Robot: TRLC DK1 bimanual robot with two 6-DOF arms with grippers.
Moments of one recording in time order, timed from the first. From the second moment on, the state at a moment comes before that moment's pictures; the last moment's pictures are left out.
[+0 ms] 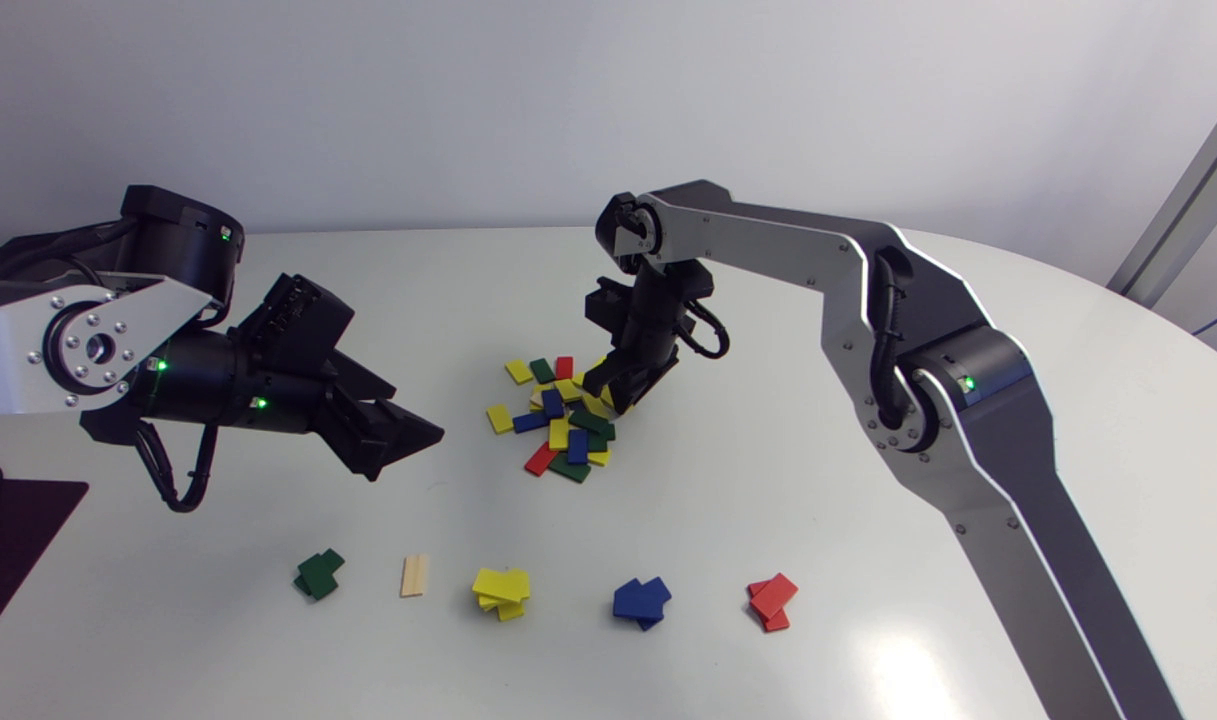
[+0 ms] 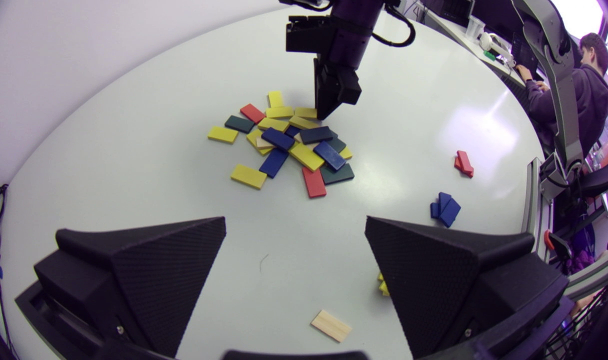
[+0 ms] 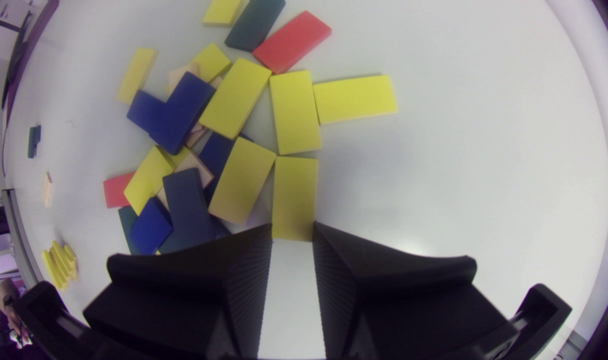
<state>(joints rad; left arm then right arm) -0.13 1.37 0.86 -0.39 0.45 0.48 0.46 2.59 2.37 -1.12 -0.15 -0.33</state>
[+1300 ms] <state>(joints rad) -0.13 1.32 0.77 -0.39 0.45 0.48 0.75 1.88 1.42 -0.71 -0.13 -0.36</state>
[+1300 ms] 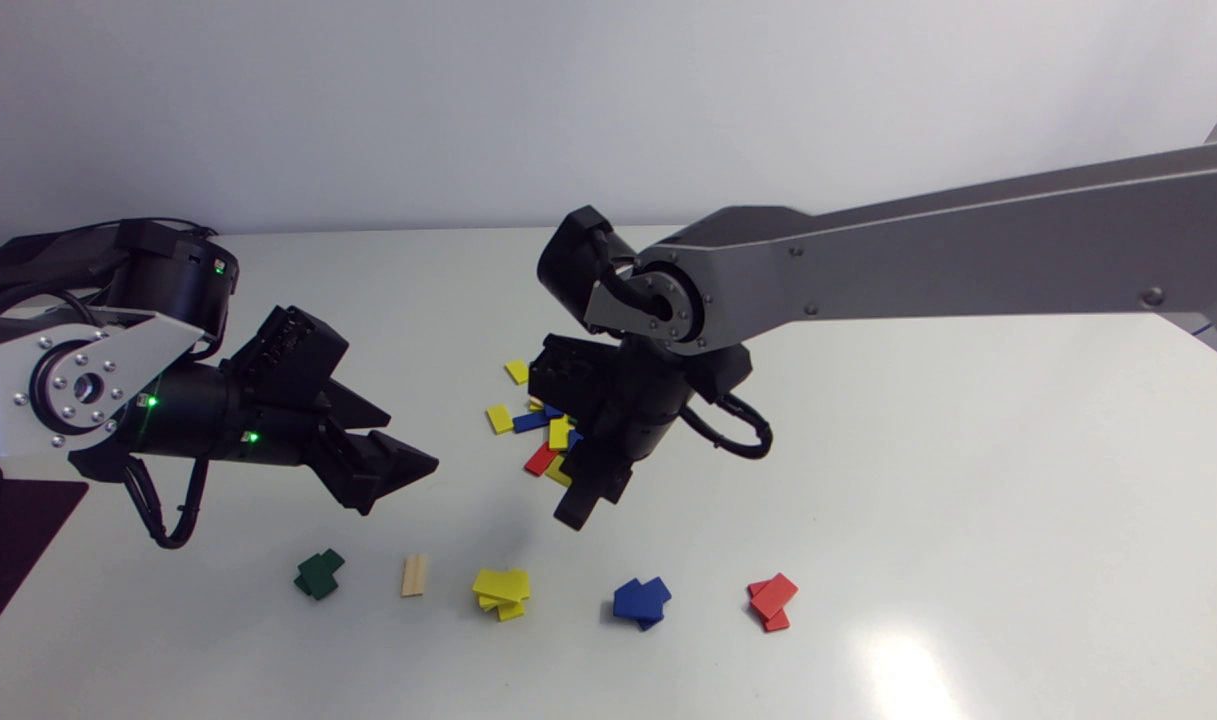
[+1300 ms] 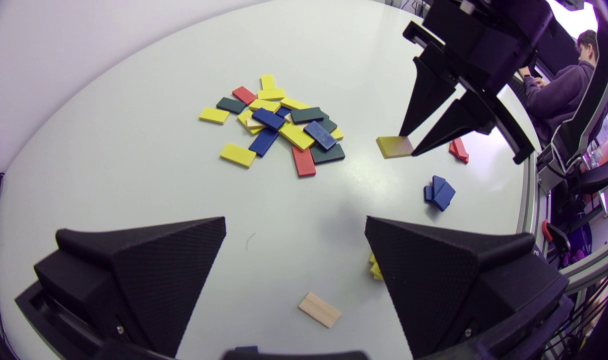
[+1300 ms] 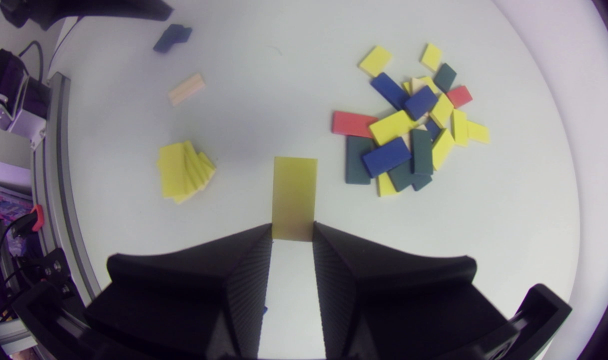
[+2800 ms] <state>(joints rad) -0.15 1.36 0.74 -0.31 0.41 0.48 0.97 1.94 1.41 -0.72 -0.17 -0.39</state>
